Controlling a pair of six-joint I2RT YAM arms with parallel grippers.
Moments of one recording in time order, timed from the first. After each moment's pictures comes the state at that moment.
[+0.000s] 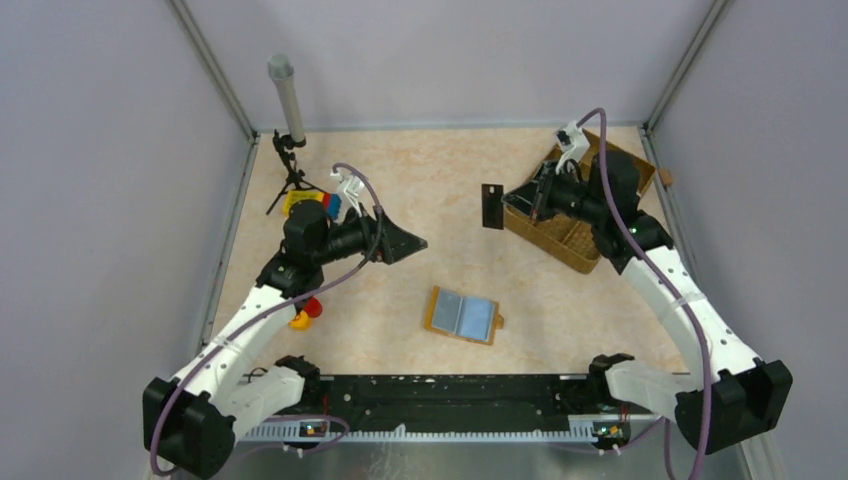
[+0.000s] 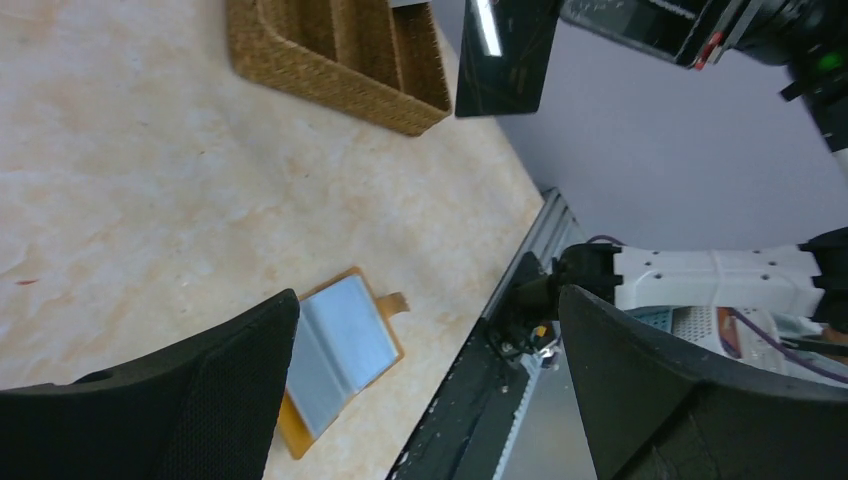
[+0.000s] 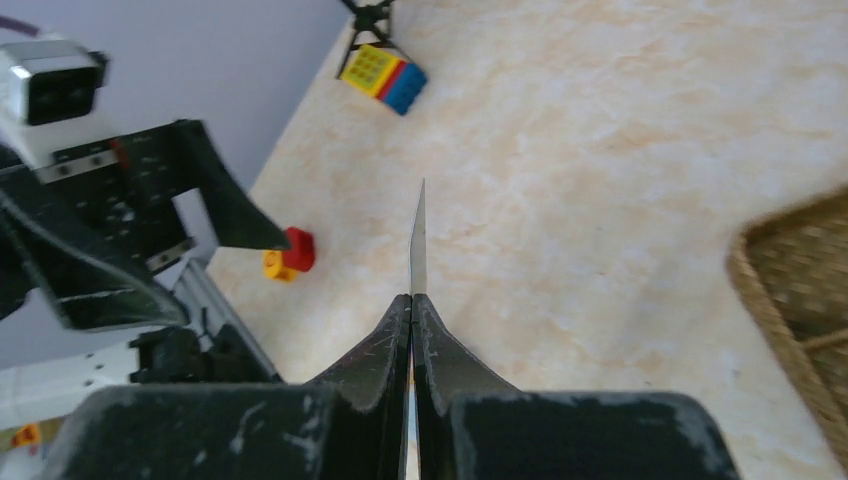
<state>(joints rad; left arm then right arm) -0.38 0.97 0.76 -0.03 0.66 -0.61 0.31 1.10 1.06 -0.28 -0.48 0.42</state>
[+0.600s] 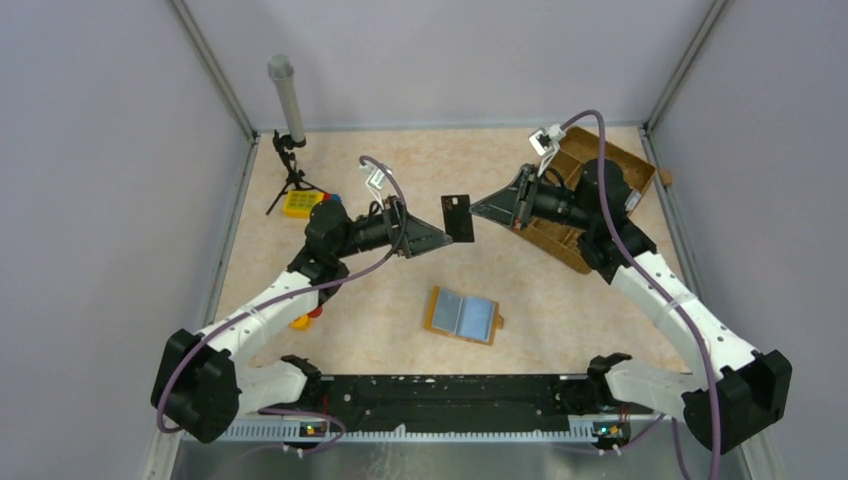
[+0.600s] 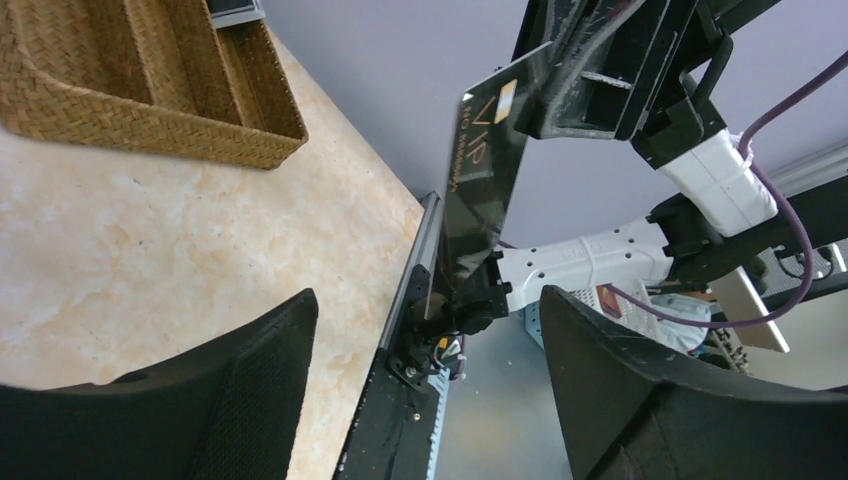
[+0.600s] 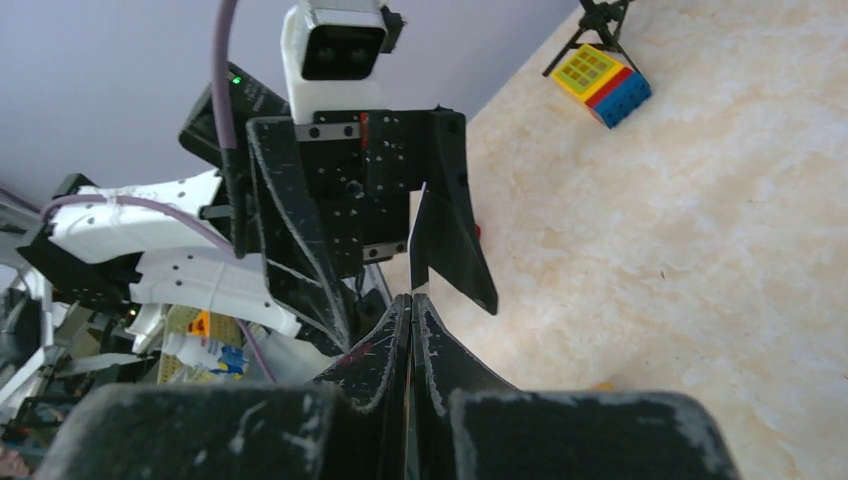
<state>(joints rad) -0.51 1.15 0.71 0.53 0.77 -0.93 0.45 1.10 1.00 0.05 -0.73 0.65</state>
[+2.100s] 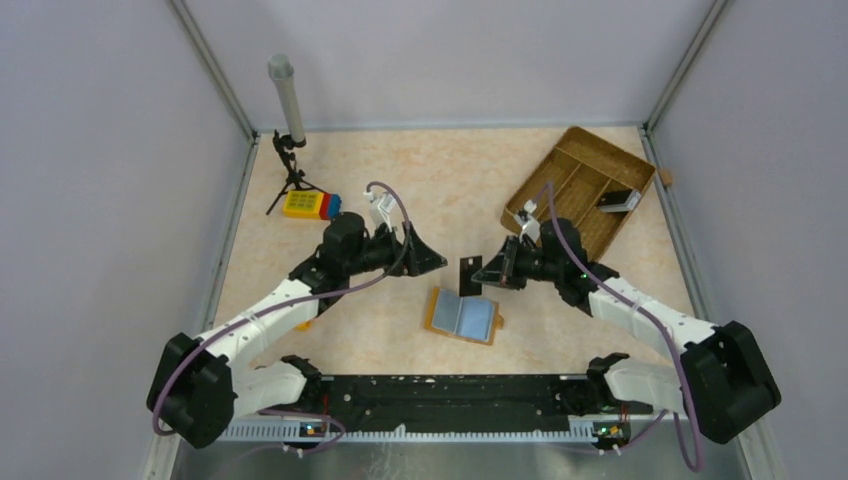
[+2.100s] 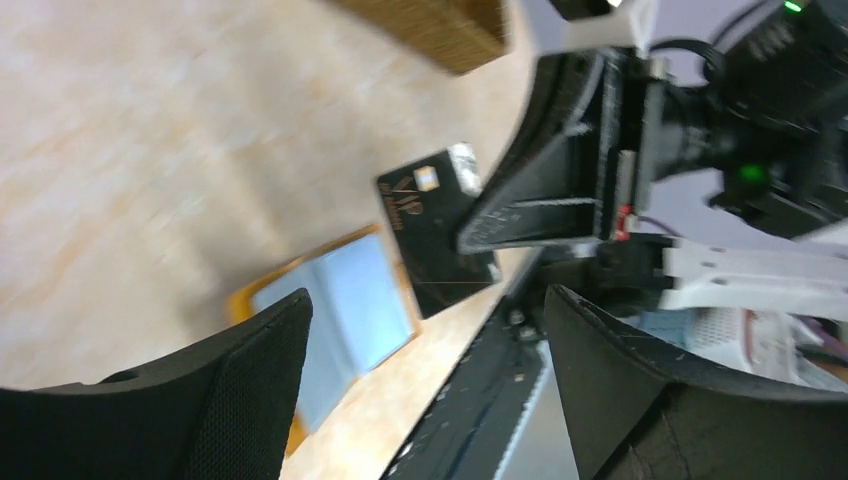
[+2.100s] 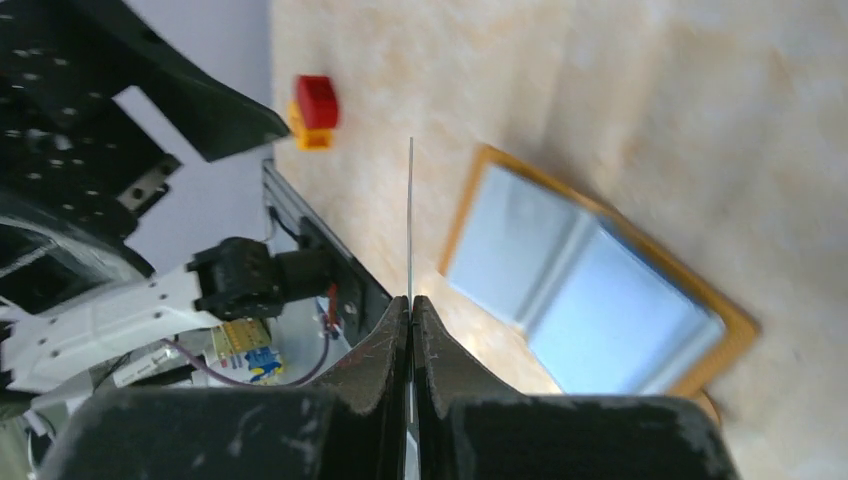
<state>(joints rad) -0.55 1.14 0.67 0.20 0.57 -0.75 0.51 1.14 0.62 0.05 -0.58 0.86</state>
